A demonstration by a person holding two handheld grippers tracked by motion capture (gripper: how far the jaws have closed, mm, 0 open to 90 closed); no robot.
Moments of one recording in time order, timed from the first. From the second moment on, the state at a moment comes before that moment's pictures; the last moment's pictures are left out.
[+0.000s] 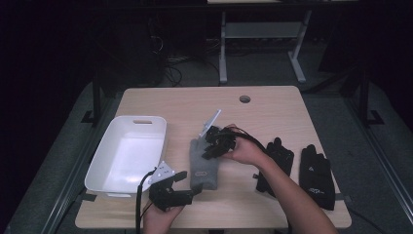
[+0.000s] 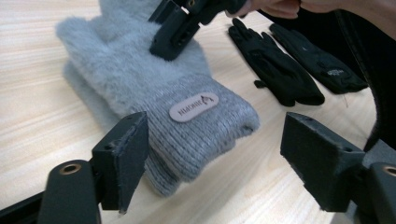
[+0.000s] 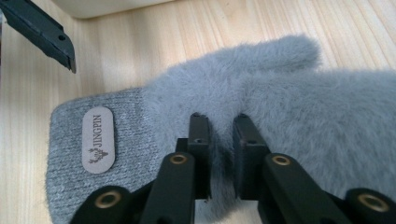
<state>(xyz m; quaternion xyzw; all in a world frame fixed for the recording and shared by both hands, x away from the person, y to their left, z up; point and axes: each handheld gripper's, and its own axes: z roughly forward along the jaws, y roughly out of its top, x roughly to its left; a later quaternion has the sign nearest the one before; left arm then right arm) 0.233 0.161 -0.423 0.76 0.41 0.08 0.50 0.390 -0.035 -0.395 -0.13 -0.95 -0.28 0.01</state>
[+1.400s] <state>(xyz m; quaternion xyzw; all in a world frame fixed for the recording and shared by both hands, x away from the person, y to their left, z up) 0.275 0.151 -0.451 0.73 0.53 -0.04 0.44 0.453 -0.079 -0.429 -0.42 -0.84 -0.34 0.04</state>
